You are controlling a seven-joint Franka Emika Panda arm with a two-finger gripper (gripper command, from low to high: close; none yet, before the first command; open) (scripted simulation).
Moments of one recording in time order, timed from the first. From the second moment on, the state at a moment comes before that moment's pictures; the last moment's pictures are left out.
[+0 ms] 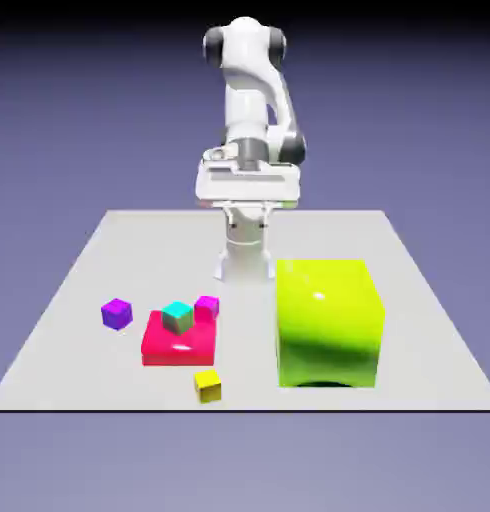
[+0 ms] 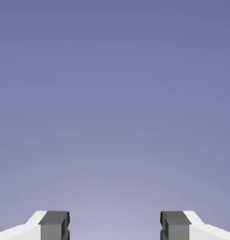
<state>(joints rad) 0.01 -0.53 -0.01 -2.78 0.03 2.99 0.76</state>
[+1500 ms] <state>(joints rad) -0.05 0.61 -0.41 -1.83 0.70 1.75 1.06</state>
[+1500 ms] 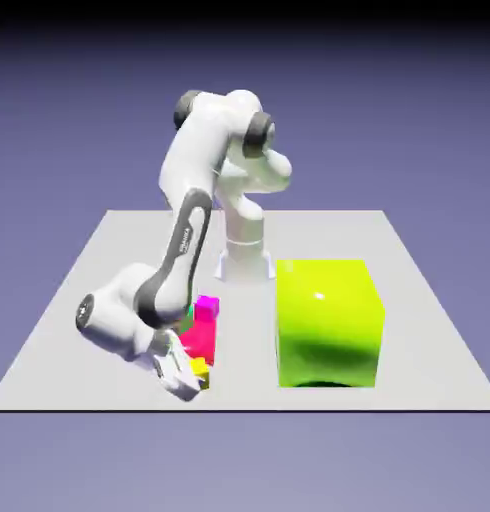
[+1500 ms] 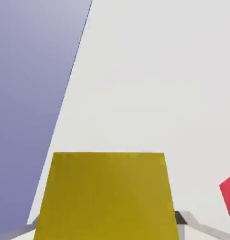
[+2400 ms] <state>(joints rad) -0.08 -0.12 -0.61 -2.16 -0.48 1.97 0.10</state>
